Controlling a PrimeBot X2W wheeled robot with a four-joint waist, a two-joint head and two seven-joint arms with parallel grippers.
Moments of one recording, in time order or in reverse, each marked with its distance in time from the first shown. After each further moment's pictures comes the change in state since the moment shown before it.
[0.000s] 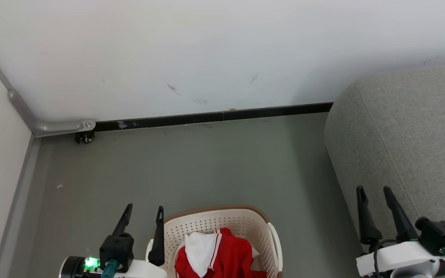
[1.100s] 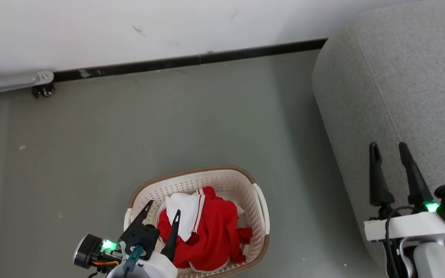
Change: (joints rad) left arm -0.143 0.030 -0.110 0.223 0.100 -0.085 0.000; right arm -0.078 -0.001 -0.025 -0.141 -0.010 0.000 -0.007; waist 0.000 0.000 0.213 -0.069
